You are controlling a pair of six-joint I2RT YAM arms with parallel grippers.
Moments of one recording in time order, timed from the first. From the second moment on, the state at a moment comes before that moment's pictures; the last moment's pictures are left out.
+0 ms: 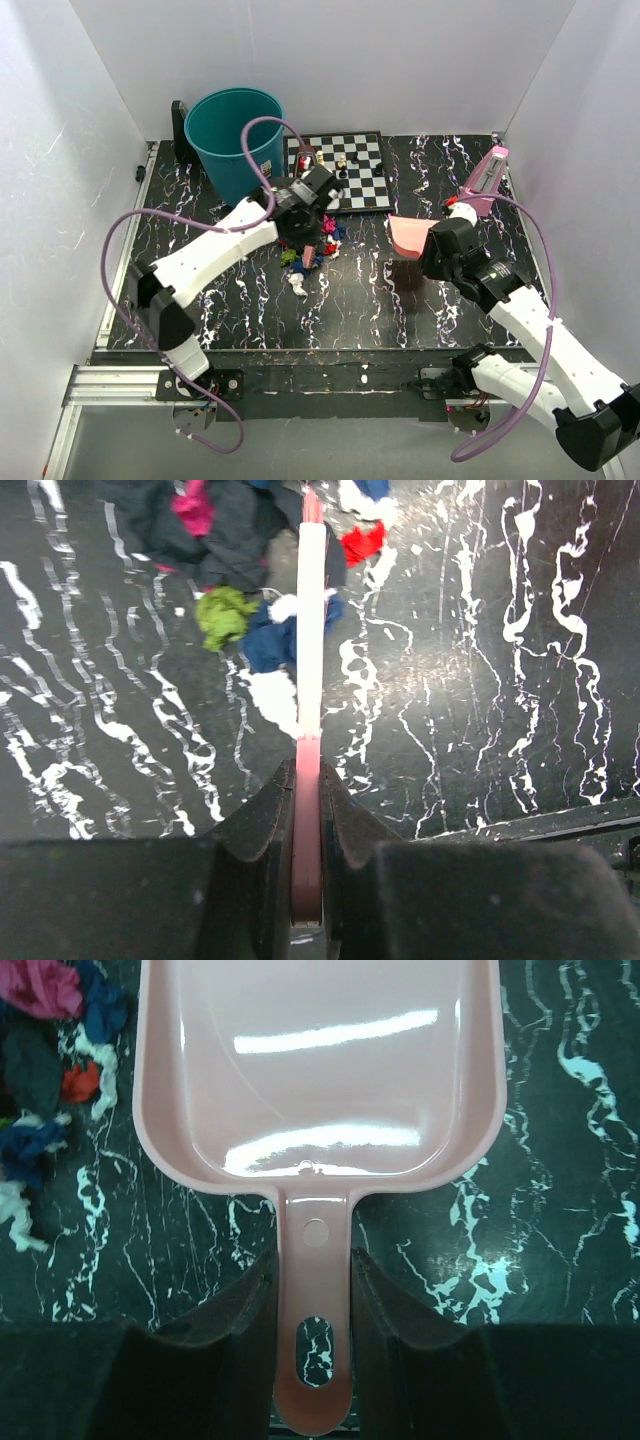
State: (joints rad) left arm -0.87 1.71 1.71 -1.11 -0.32 -0.53; right arm 0.55 0.87 0.85 -0.77 0.33 0.57
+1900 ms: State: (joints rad) left arm -0.79 1.81 1.72 -1.17 -0.17 -0.16; right arm 0.97 1.41 0.88 -0.52 0.10 0.28
